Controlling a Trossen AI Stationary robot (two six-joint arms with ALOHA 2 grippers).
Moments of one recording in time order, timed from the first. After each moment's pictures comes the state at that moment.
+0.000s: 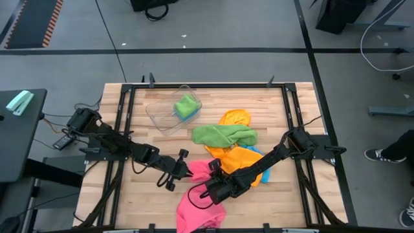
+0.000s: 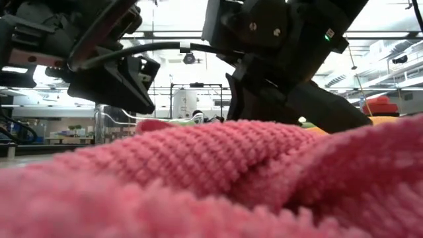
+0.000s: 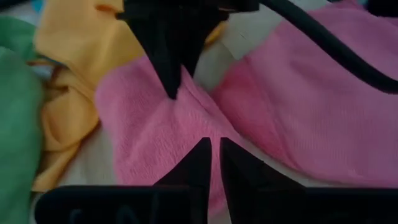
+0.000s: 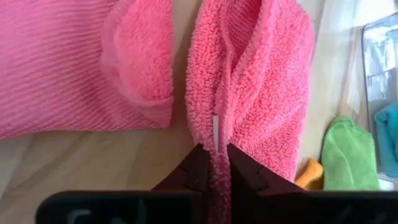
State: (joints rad) left arm -0.41 1.56 0.59 0.40 -0.16 0.12; right arm 0.50 2.14 1.45 -0.51 0.59 -0.07
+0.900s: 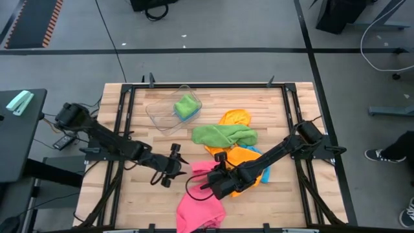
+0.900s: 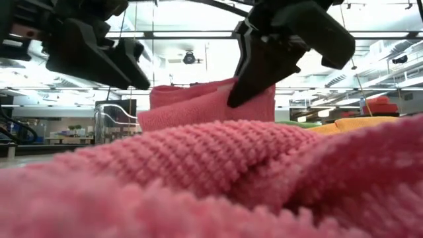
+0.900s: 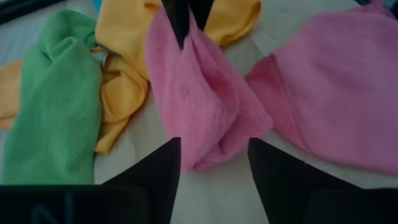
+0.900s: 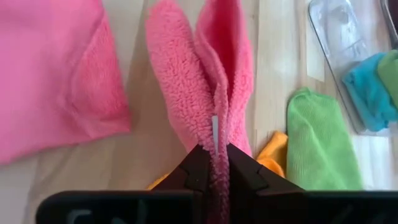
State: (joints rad) left arm -0.44 1.36 0.59 0.14 -0.29 0.06; right arm 0.49 2.00 1.45 -0.61 0.59 0.17
